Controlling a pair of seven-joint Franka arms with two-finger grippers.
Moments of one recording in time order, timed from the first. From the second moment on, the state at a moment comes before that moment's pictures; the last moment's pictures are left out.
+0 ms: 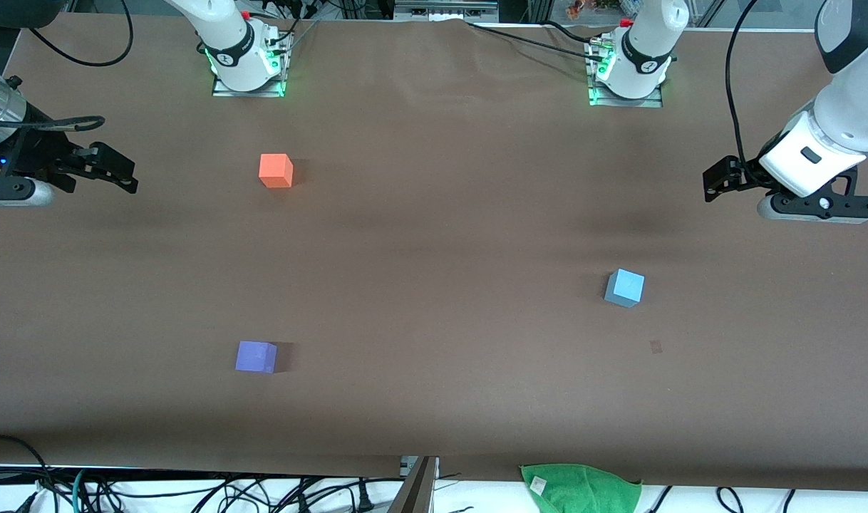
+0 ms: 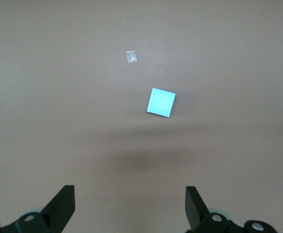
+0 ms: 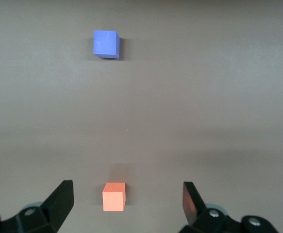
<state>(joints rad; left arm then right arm) -0.06 0.03 -0.03 -1.70 0.03 1.67 -0.05 0.17 0.06 -0.09 -1.54 0.01 1.60 0.08</state>
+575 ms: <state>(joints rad) -0.07 0.03 -0.03 -1.70 0.03 1.67 -0.05 0.17 0.07 -0.09 -1.54 0.01 1.60 0.08</state>
